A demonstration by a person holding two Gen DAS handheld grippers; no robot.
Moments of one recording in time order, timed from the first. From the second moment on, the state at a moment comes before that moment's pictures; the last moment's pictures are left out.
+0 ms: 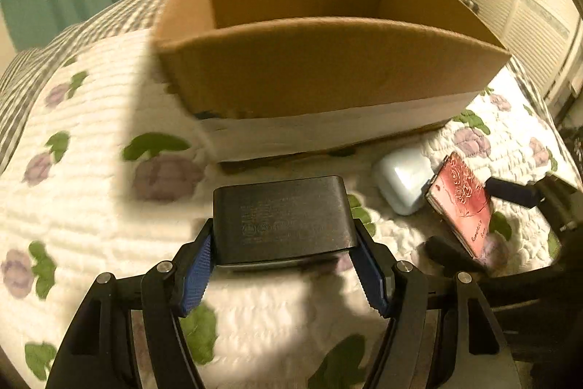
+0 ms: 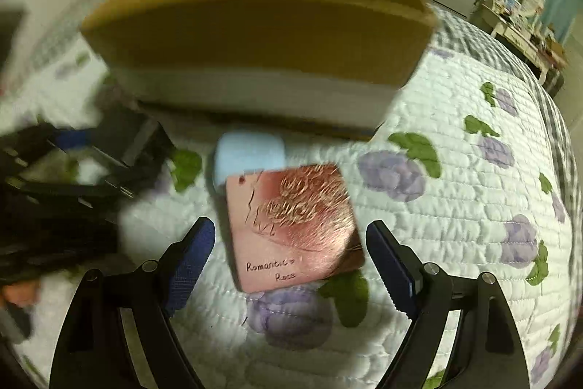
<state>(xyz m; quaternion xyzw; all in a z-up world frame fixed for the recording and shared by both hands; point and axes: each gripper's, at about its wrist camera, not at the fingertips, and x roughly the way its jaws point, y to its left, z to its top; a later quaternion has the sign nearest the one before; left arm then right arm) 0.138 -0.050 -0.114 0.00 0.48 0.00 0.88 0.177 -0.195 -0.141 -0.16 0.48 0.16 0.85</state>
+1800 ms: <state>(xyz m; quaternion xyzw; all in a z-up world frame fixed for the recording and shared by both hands) 0.209 -0.042 0.009 0.03 0.34 -0.05 0.94 0.251 -0.183 0.024 -0.07 0.30 0.17 0.94</state>
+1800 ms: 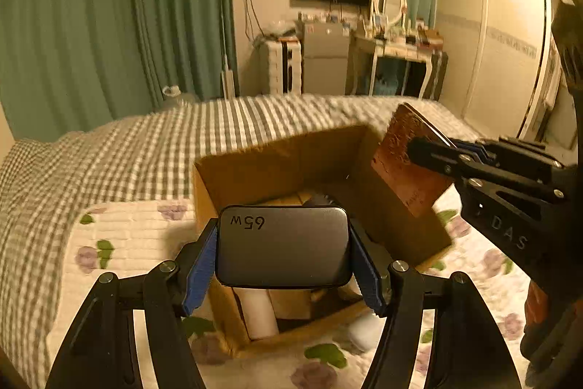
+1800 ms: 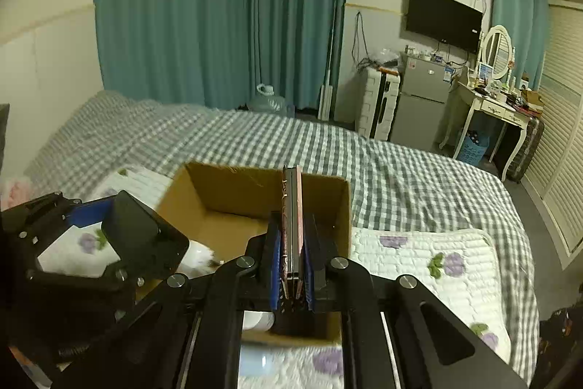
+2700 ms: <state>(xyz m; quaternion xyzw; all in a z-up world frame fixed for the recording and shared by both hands) 0.117 -0.019 0.051 0.02 0.32 -0.02 0.95 0.145 -0.231 0.066 -0.05 0.30 0.11 0.95</state>
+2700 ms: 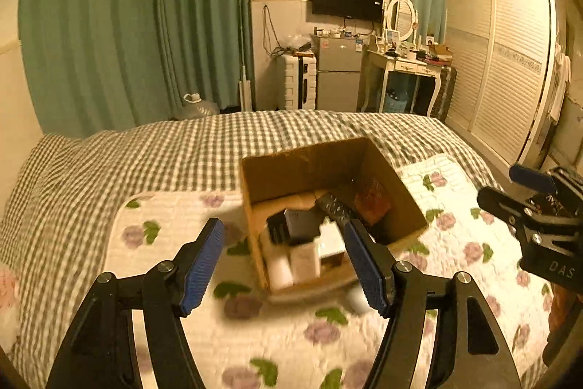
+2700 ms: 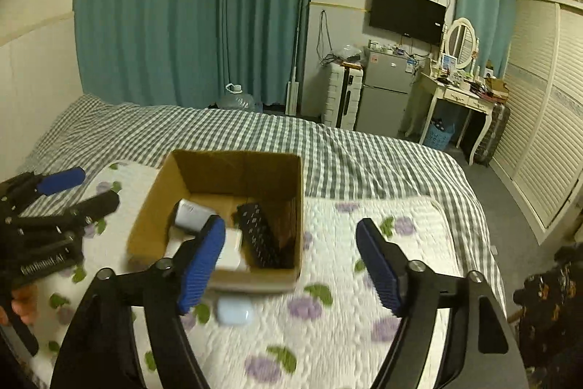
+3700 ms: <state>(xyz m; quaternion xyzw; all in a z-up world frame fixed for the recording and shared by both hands) 0.135 0.003 -0.118 -0.03 0.46 0.04 0.89 0.195 -0.168 -0.146 -0.07 0.45 0.16 0.87</state>
